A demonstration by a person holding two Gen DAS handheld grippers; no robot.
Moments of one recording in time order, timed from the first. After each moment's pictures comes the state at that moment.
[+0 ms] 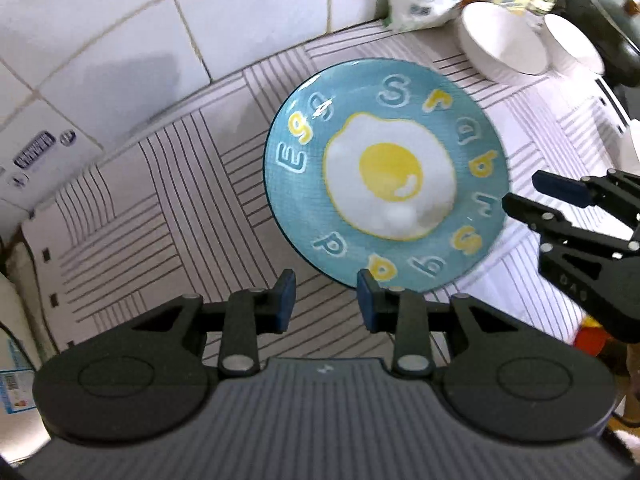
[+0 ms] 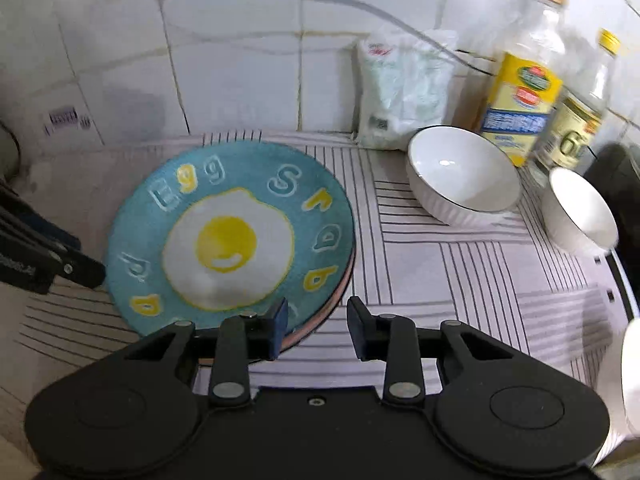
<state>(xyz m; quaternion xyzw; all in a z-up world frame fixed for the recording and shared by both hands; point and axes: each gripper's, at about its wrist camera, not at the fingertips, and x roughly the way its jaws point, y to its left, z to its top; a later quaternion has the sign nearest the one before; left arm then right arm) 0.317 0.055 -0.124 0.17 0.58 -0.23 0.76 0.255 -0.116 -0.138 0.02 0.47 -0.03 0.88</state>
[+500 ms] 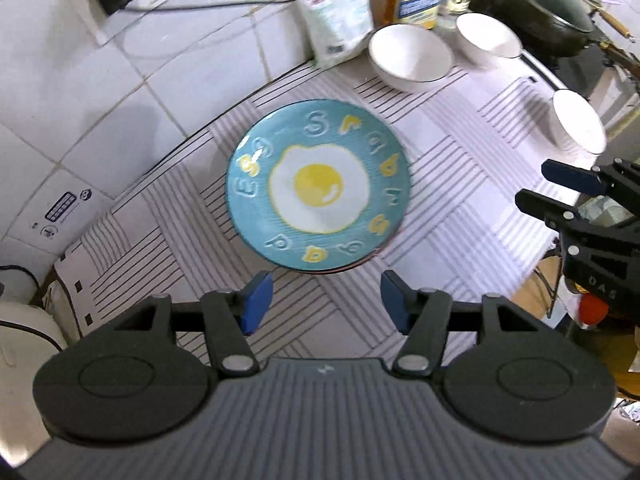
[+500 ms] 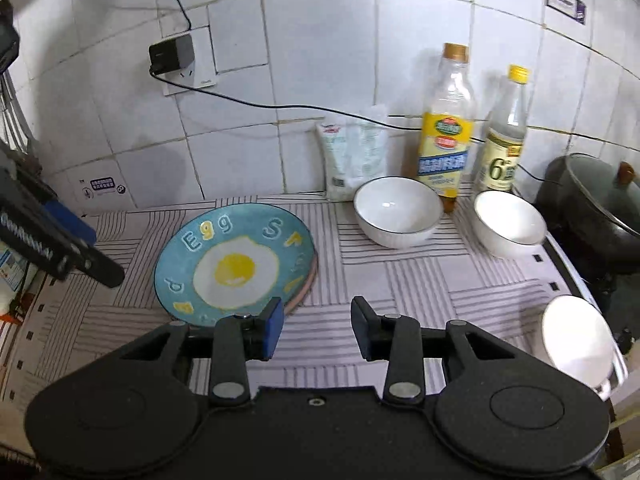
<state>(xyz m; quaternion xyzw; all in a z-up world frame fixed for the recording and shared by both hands) 0.255 0.024 -0.043 0.22 0.54 -0.28 0.76 0.154 -0.151 -0.066 0.05 0.39 -0.03 0.92</state>
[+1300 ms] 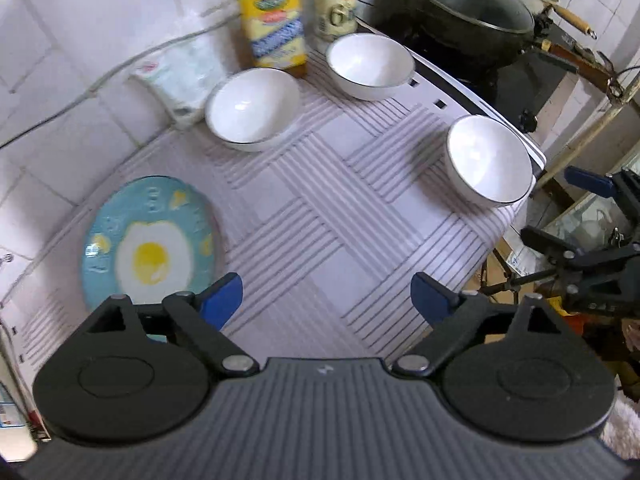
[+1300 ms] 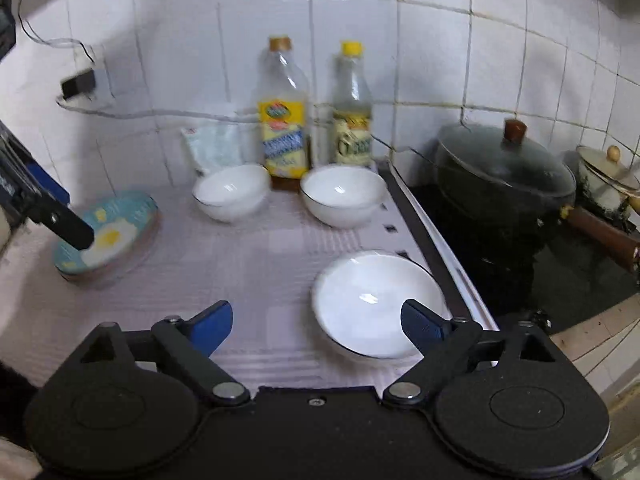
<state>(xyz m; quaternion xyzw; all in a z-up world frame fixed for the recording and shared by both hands) 0.194 -0.165 -0.064 0.22 0.52 -0.30 0.76 0.065 -0.353 -0.098 0.05 0.36 -0.06 0.93</state>
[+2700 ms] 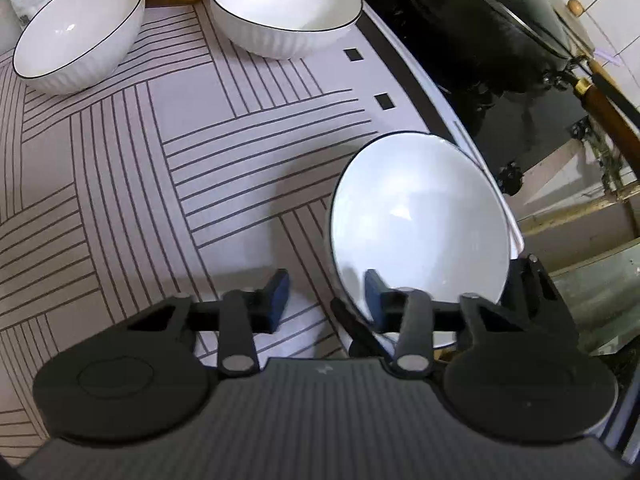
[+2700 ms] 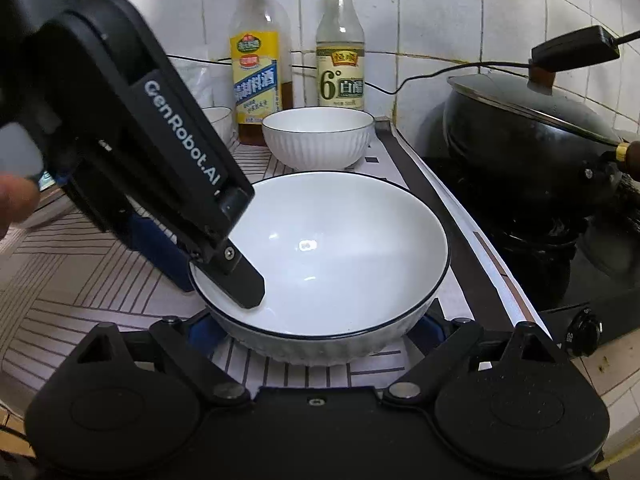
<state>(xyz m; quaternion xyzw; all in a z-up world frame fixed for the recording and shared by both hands) 0.203 -0.303 -0.195 0.05 0.60 -0.29 0.75 0.095 -0.407 -0.223 0.02 0.33 -0.02 0.94</state>
